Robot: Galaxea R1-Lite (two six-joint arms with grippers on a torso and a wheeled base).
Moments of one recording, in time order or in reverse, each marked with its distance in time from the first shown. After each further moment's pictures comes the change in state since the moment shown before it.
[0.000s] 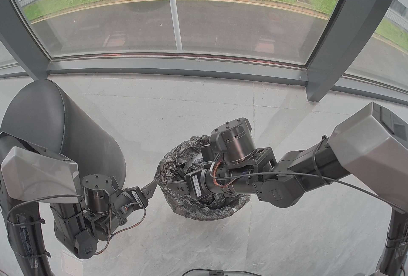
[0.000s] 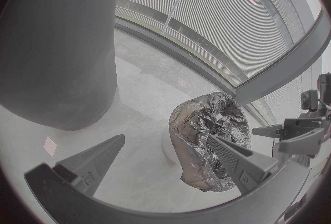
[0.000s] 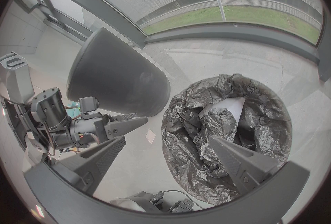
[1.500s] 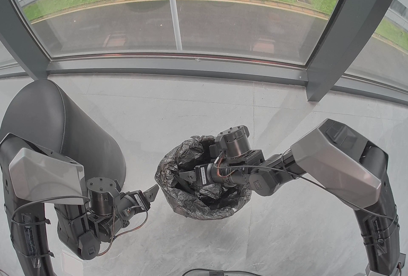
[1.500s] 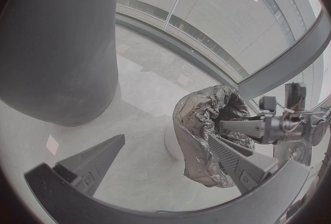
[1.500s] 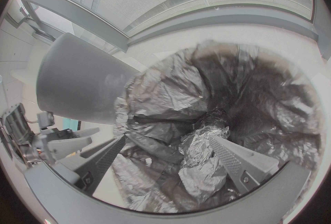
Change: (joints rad) left arm -0.004 0.040 -0.007 0.000 0.001 0.000; right arm -0.136 0.280 -0.217 -0.064 0.072 0.033
